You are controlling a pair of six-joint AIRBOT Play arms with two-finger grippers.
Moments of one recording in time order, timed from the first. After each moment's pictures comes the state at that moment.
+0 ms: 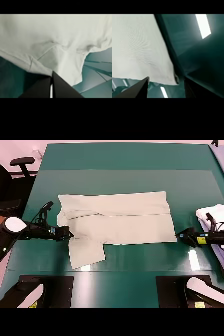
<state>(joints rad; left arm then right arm) -0.03 -0.83 0.60 0.94 -1.08 -1.46 -0.68 -1.19 0.57 -0.88 1.28 1.02</state>
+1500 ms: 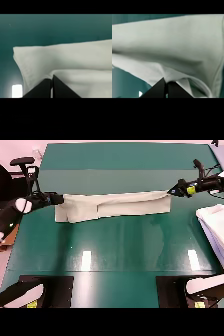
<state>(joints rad) -0.03 -1.13 0.84 1.21 -0.36 -1.34 -0.28 -1.67 1.50 -0.76 1.32 1.20</state>
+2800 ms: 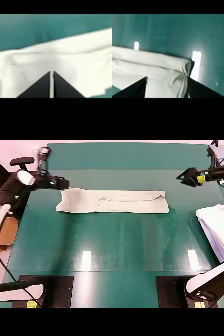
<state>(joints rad) -0.09 -1.40 1.27 1.09 -0.71 -1.17 -0.39 -1.88 1.85 -0.77 1.37 1.21</state>
